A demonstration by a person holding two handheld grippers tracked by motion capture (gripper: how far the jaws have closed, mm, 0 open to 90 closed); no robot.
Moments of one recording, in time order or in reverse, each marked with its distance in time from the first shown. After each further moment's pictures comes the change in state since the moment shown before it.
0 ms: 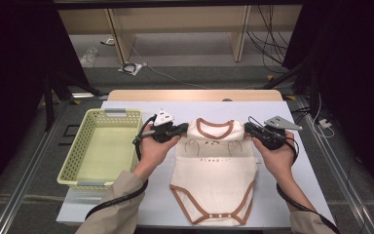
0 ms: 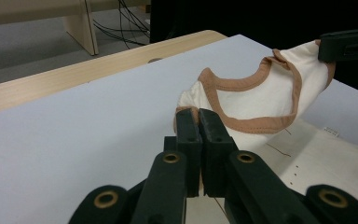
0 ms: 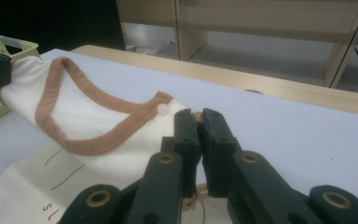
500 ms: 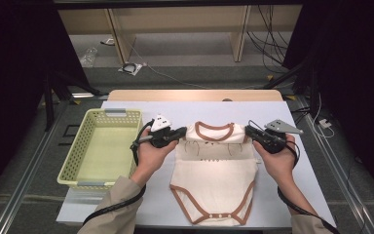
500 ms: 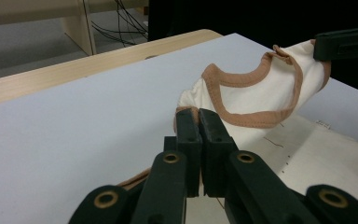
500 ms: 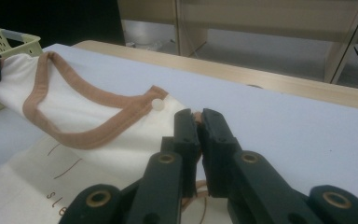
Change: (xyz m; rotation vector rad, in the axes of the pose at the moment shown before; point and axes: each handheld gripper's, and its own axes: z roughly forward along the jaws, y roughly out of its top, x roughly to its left) left arm -0.005 -0.011 -0.008 -0.008 -0.009 0.001; right arm 0.002 -0.007 -0.005 0.001 -0.002 -0.008
